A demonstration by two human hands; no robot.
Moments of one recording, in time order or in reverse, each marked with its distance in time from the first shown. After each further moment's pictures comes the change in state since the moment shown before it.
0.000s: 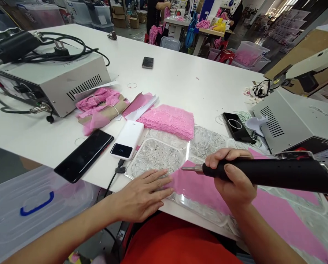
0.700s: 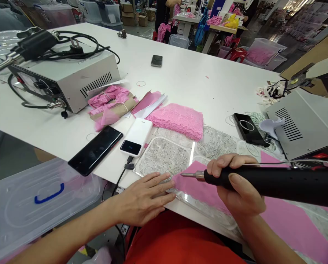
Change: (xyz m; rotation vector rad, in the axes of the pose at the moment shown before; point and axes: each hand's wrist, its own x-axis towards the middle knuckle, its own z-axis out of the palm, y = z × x) left_hand -0.019 0.007 0.000 0.024 0.022 0.011; right_hand -0.012 -0.003 0.017 0.065 -0.095 0.051
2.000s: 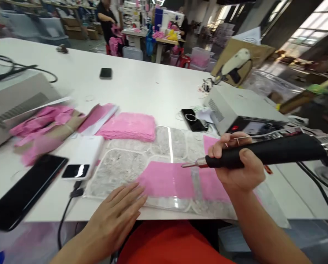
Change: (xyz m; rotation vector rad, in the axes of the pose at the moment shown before) left_hand 0.041 0.019 0.002 0.156 0.156 0.062; right_hand 0.011 -0.066 -0.091 -0.041 0.369 -0.111
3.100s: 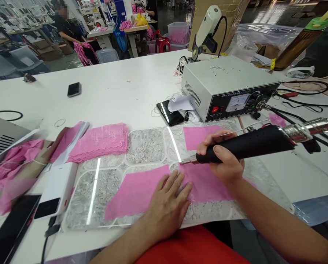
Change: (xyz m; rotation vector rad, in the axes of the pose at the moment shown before) left_hand 0.142 0.068 0.103 -0.107 -0.158 0.016; right_hand 0.009 0.014 -0.087 0.035 0.059 -0.056
